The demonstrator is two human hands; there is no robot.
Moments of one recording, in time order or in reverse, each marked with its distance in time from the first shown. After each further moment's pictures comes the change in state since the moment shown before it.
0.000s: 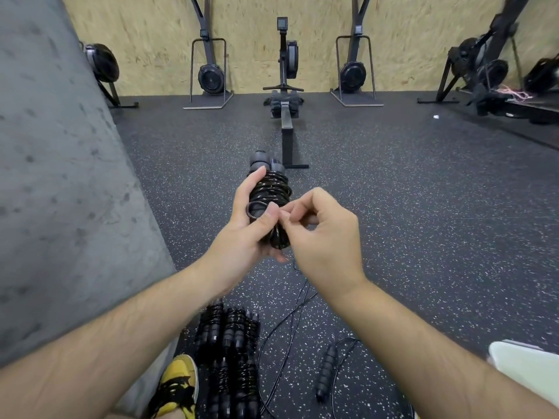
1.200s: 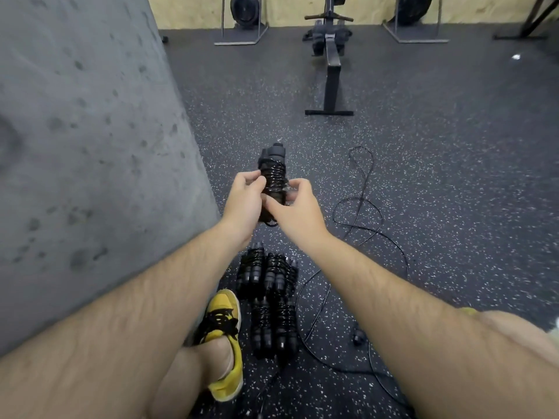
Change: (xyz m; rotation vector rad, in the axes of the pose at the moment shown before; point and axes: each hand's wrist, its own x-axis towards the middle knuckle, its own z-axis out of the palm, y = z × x) left_hand 0.009 -0.085 -0.123 0.160 0.634 -0.272; right_hand -0.031 0.096 0.152 -0.081 -0.366 0.576
